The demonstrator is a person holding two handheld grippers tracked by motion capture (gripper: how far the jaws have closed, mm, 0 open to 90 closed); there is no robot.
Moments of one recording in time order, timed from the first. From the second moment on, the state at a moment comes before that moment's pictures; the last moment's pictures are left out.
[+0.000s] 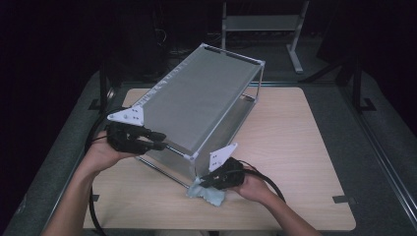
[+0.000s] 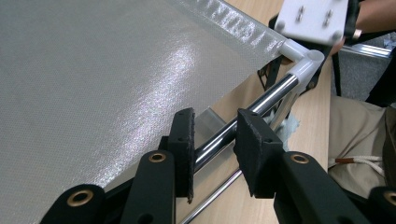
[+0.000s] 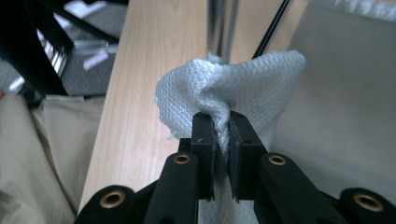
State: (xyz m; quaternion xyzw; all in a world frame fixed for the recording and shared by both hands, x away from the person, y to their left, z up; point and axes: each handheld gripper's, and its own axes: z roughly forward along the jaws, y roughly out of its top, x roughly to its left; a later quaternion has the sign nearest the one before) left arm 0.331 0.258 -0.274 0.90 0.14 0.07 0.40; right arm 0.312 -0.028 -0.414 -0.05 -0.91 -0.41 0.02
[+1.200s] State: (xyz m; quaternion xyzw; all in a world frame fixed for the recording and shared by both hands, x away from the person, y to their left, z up) left arm 0.312 0.199 -0.275 0.91 0.07 0.03 0.41; right arm 0.327 -0.069 -0.427 -0.10 -0.92 -0.38 0.00
